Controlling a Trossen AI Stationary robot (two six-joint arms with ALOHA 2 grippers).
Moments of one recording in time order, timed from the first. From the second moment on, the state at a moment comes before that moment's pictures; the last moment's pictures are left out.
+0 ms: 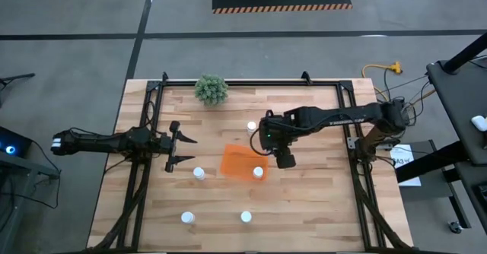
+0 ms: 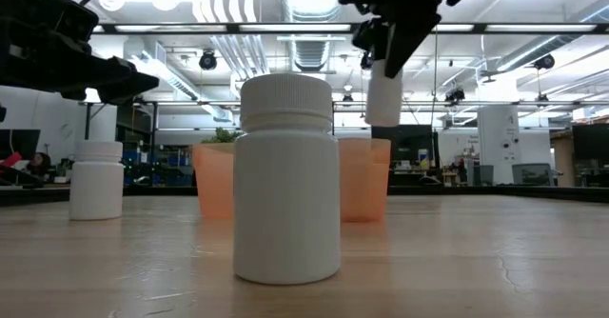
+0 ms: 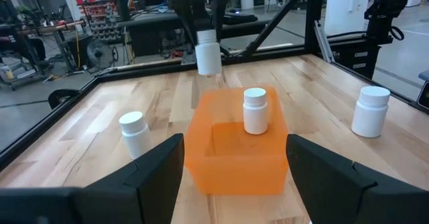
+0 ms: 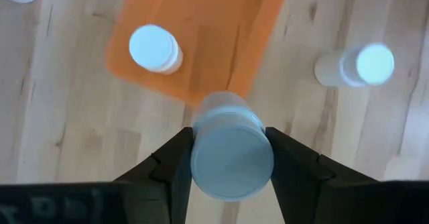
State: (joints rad) left arm -0.02 0.21 0.01 0.04 0.04 0.11; right arm 0.03 1.71 1.51 -1.05 -0.03 -0.14
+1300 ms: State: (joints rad) left arm -0.02 0.21 0.01 0.04 0.04 0.11; right arm 0.03 2.04 1.60 -1.01 -0.06 -0.25
